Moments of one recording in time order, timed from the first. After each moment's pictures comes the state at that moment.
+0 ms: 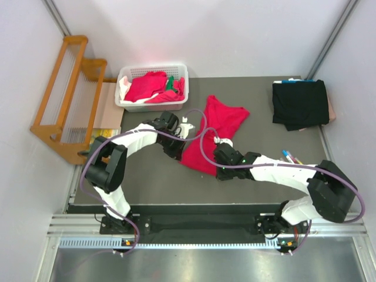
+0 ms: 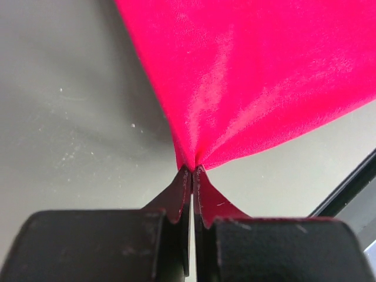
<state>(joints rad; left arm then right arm) -0.47 1.76 1.14 -0.60 0.43 0.20 0.89 1.40 0.76 -0.39 0.12 0.64</state>
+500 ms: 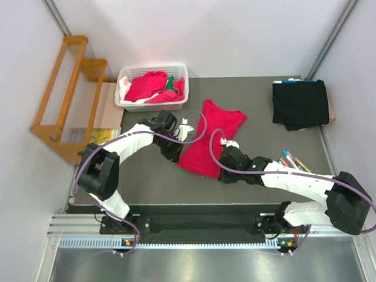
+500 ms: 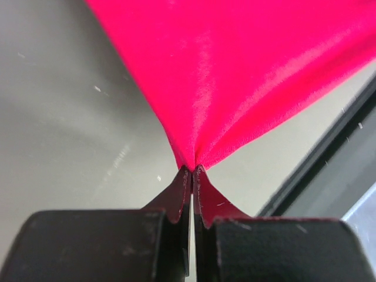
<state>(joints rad) -0.48 1.67 1.15 -0.74 0.45 0.27 0.91 1.23 0.69 -0.42 0.10 0.70</state>
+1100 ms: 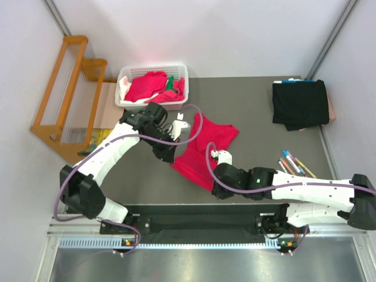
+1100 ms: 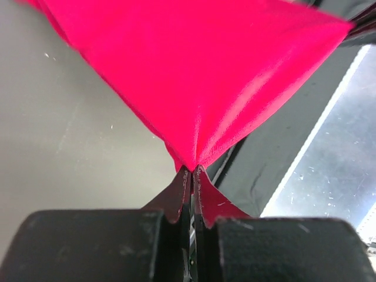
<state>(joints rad) -0.48 1.48 1.28 -1.11 0.56 0.39 1.23 1.11 0.79 -0.62 0.22 0.84</state>
